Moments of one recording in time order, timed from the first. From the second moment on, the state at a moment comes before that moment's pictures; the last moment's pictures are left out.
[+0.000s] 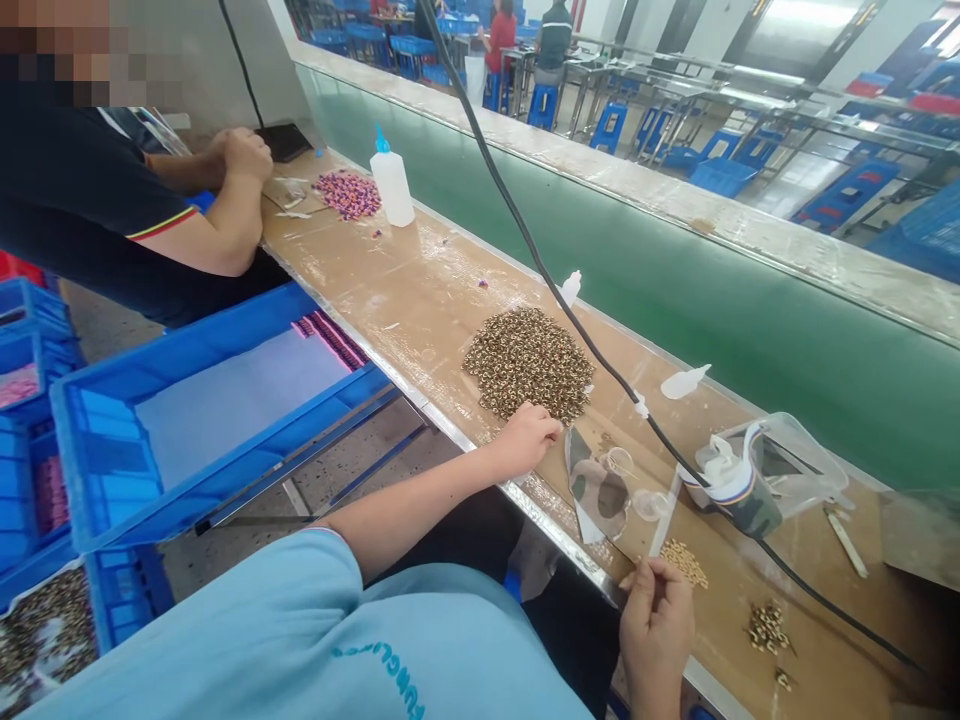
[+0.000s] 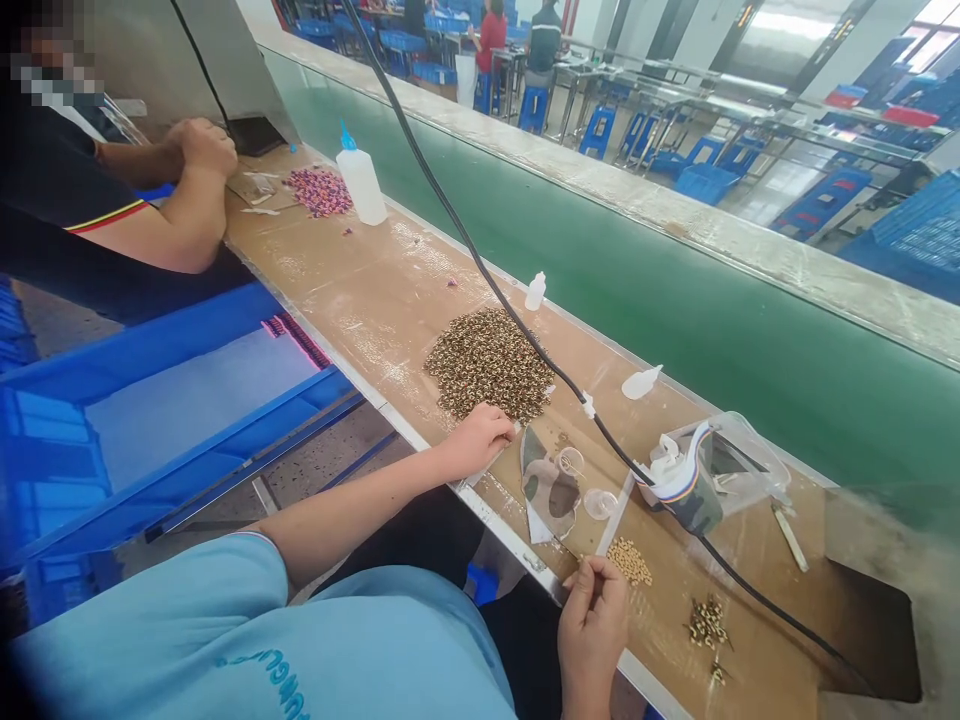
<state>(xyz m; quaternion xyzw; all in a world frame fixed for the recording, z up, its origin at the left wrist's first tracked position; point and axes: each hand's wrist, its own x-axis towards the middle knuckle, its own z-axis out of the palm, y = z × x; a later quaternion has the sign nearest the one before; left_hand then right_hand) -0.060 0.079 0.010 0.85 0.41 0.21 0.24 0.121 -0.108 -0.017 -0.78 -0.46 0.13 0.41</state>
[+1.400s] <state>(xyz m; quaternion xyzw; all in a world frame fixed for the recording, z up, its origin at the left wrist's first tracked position) -0.018 0.016 0.006 0.41 0.28 0.24 0.83 0.170 -0.064 0.028 -0.78 -0.58 -0.04 0.21</state>
